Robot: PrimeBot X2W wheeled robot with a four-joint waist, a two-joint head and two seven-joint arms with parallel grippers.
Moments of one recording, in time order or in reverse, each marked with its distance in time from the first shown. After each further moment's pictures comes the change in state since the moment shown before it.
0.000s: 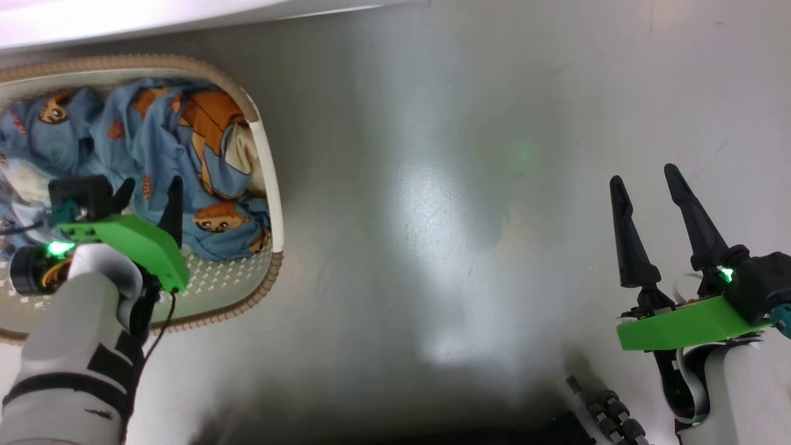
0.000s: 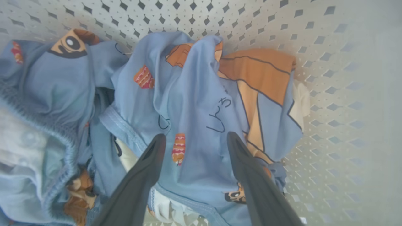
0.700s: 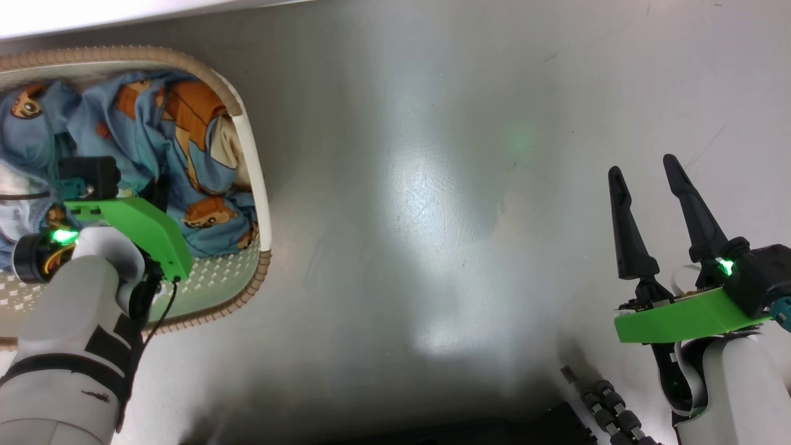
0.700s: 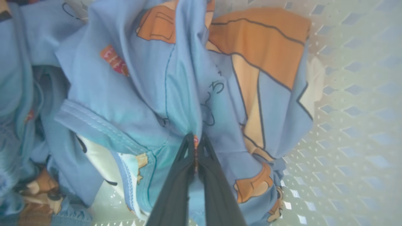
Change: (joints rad) left arm -0.079 0.009 -0.136 0.064 -0.117 0.000 0.103; right arm -0.021 0.007 0.003 -0.001 0.000 0.000 0.000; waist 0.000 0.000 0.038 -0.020
